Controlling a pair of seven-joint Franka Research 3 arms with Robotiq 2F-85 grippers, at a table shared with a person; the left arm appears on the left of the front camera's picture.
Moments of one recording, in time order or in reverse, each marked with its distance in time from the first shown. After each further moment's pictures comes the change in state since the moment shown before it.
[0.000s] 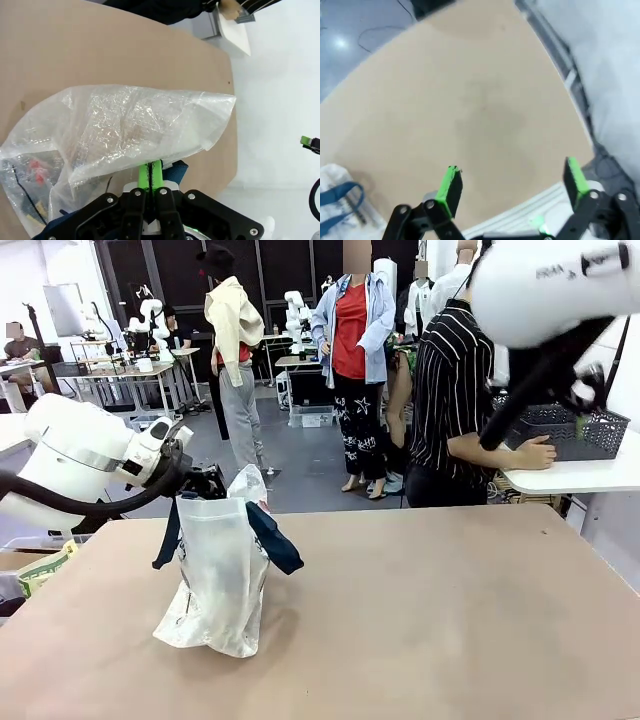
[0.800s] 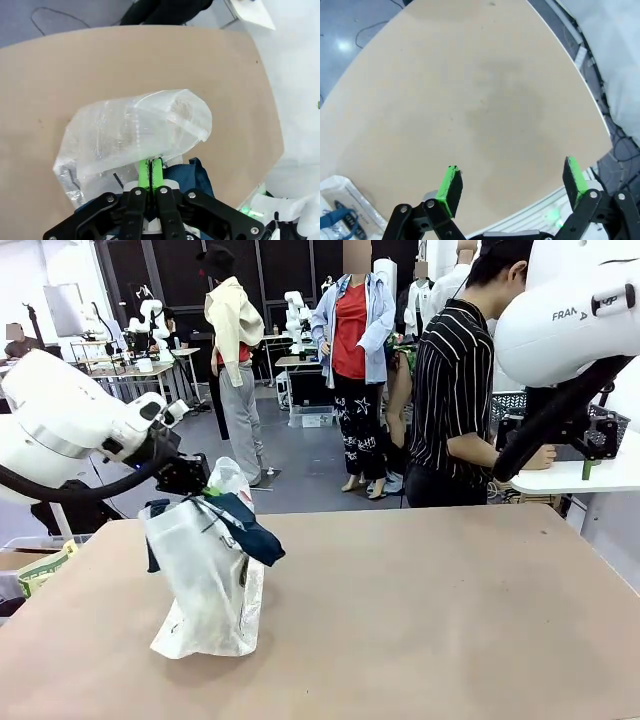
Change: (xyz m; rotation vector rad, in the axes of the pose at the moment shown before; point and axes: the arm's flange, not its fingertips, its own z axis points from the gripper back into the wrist) left arm 0.005 -0.032 0.057 0.203 -0.024 -0.290; right arm -0.003 -0.015 -0.046 0.048 0.064 -0.082
